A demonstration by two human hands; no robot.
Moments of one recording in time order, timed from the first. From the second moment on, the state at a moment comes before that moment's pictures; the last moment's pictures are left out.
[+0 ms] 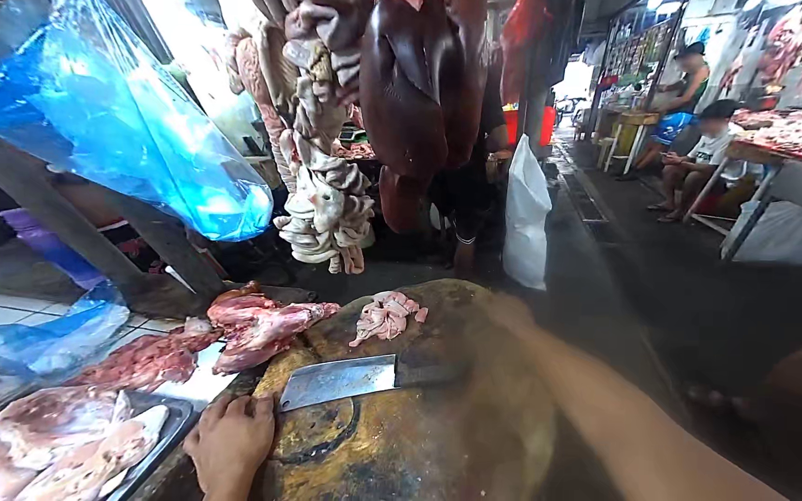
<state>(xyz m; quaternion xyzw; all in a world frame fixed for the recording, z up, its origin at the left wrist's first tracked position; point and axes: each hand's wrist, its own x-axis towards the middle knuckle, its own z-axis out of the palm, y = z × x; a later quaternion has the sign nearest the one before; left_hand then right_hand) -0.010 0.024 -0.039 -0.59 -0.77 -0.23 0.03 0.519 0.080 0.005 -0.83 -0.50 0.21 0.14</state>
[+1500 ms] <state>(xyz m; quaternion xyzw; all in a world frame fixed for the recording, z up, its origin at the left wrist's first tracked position) -0.008 0.023 -0.034 -0.59 -0.77 -0.23 0.02 0.519 0.082 0.003 -0.83 -0.50 0.20 0.13</state>
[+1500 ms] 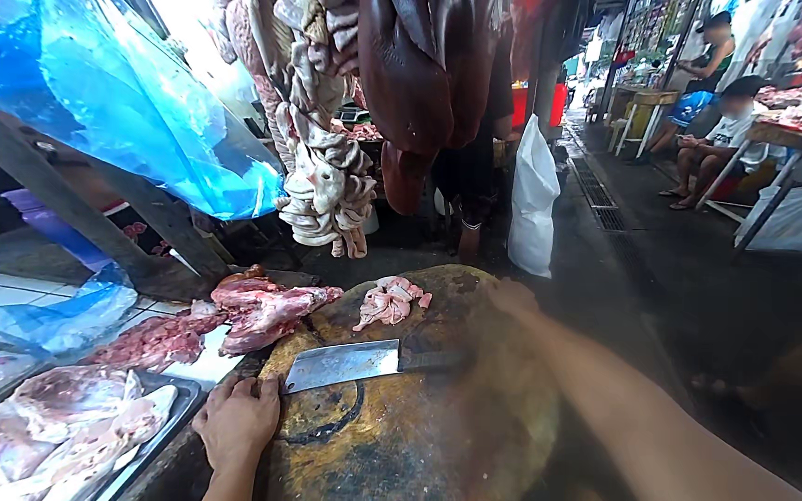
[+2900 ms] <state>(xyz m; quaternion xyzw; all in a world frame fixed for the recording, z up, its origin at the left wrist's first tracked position) -0.010 0.027 -0.038 -0.58 -0.78 -0.23 0.03 0.519 0.084 -0.004 -0.83 -0.50 0.19 0.15</state>
